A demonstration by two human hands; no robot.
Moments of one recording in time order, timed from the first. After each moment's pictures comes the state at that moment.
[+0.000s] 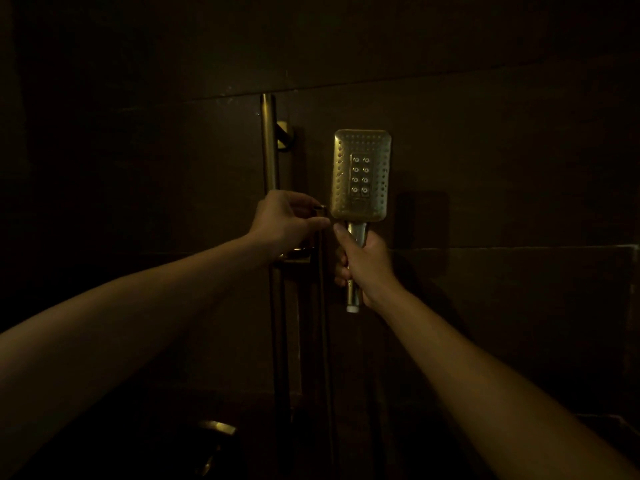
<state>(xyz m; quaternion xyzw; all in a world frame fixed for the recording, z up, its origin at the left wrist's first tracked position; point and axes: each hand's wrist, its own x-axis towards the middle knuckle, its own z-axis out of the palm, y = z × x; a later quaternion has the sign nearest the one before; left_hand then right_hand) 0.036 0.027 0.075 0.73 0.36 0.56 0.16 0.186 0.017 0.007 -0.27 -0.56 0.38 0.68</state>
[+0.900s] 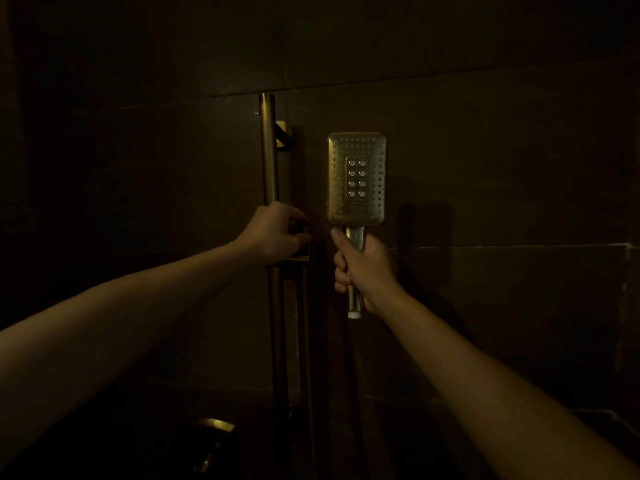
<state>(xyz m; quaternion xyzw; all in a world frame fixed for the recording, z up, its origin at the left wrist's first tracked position) 0.017 0.025 0.073 0.82 0.43 0.38 -0.06 0.186 0.001 0.003 -0.28 -0.56 0.40 0.66</state>
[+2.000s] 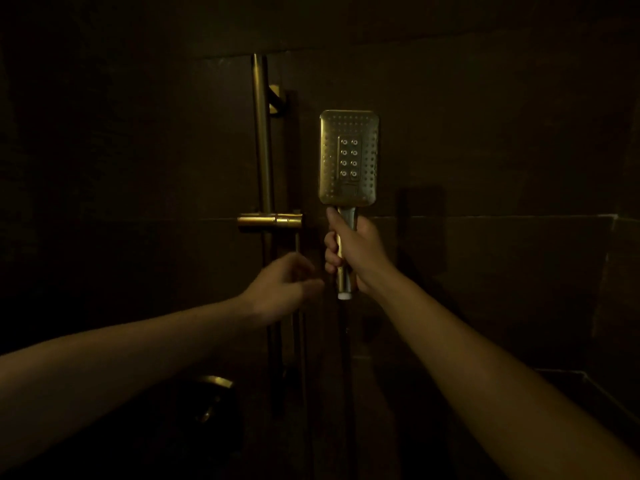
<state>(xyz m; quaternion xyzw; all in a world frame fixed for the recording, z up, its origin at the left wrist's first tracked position) 0.029 -0.035 -0.042 0.77 0.43 0.41 0.25 0.185 -0.015 -0.017 -0.28 -0.56 0.43 0.64</state>
